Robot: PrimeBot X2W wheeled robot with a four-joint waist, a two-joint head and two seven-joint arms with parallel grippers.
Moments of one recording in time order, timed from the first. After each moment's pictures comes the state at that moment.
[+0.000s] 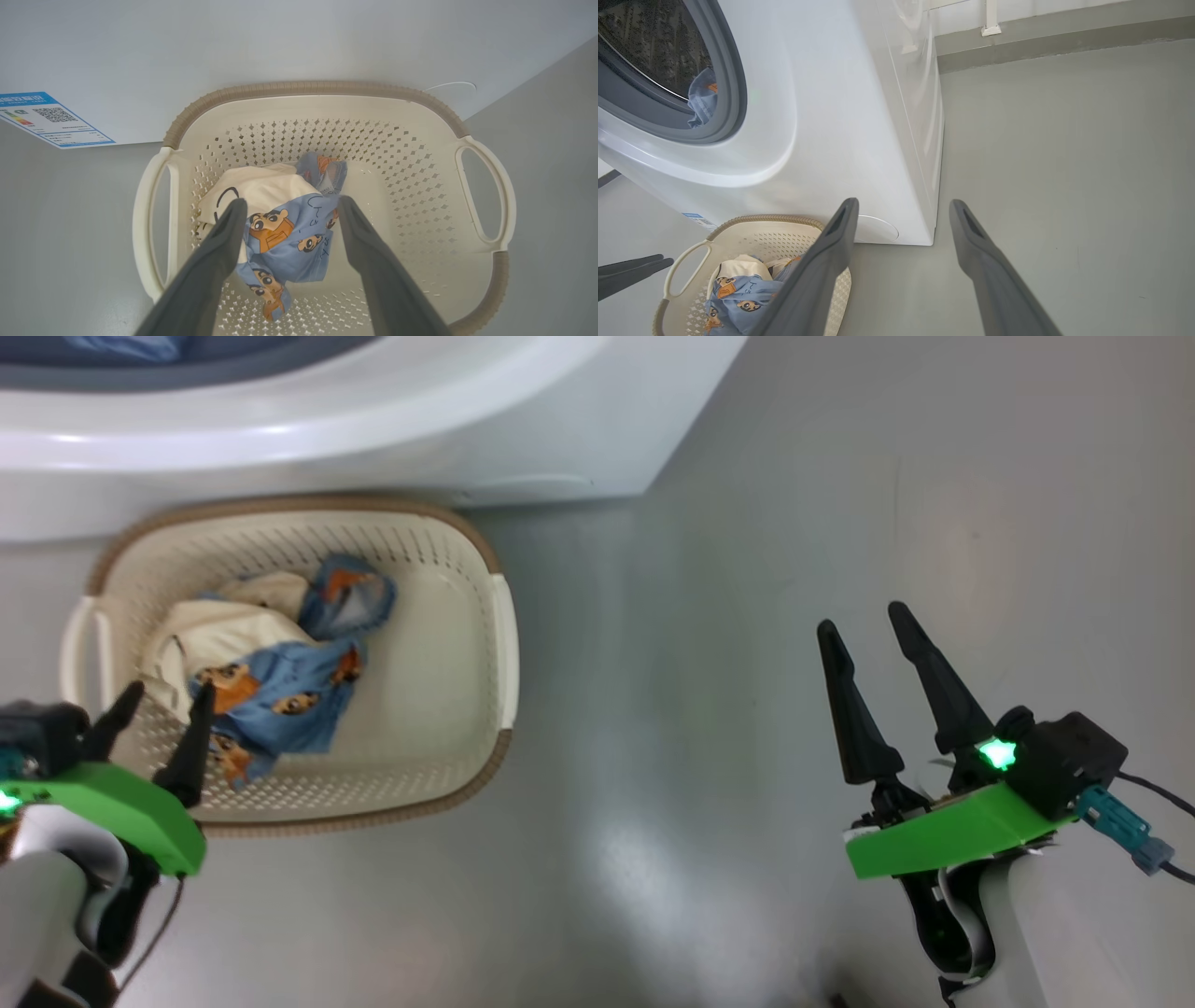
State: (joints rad) left arm -0.61 0.44 -0.50 0.75 -0.70 -0.13 -0.26; right arm -0.29 -0.06 0.12 0.09 0.31 0.13 -0.26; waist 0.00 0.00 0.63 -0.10
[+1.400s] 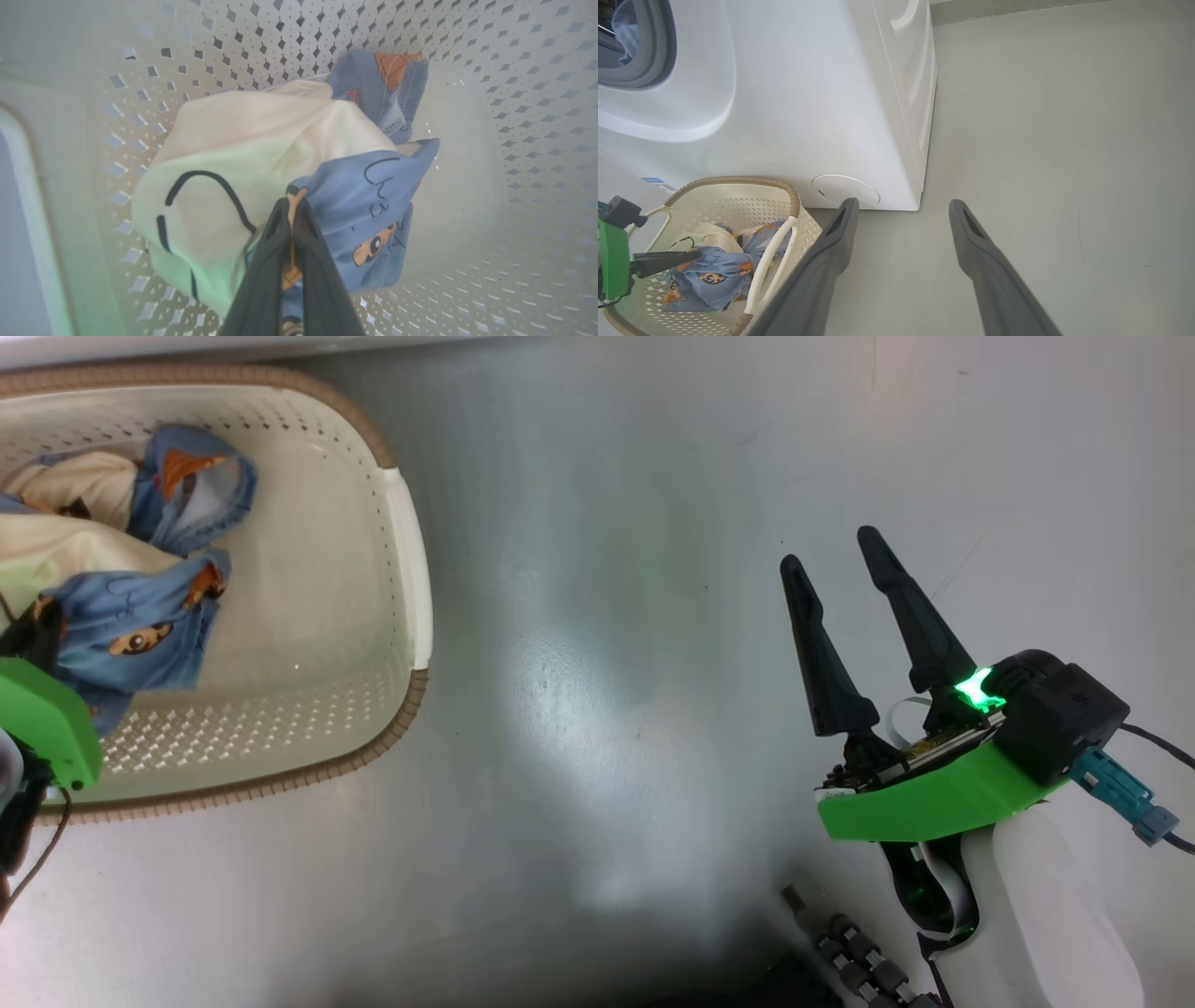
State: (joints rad) left arm -0.97 0.55 -0.96 1.02 -0.92 -0.13 -0.26; right arm -0.38 -0.06 0.19 0.01 0.30 0.13 -0.26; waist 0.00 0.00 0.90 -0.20
